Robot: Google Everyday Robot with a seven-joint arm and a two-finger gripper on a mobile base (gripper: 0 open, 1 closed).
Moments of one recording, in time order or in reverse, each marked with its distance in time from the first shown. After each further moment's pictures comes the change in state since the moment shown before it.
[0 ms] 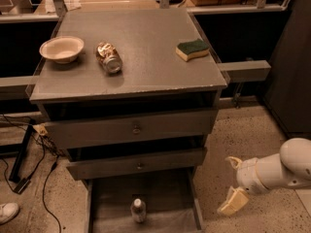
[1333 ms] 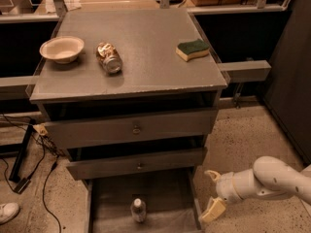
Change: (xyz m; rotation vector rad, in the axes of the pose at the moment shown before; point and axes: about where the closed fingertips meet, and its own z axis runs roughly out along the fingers) arm 0.024 0.003 0.113 -0.130 -0.127 0.004
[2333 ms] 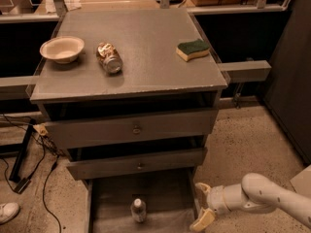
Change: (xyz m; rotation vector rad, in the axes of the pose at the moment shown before) arm 0.049 -0.003 0.083 -0.065 -0.100 0.051
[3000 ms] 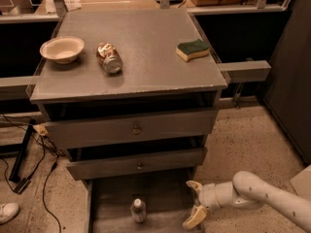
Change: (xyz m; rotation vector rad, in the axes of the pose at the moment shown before) arm -0.012 -0.009 0.032 -0.059 -0.069 -0.049
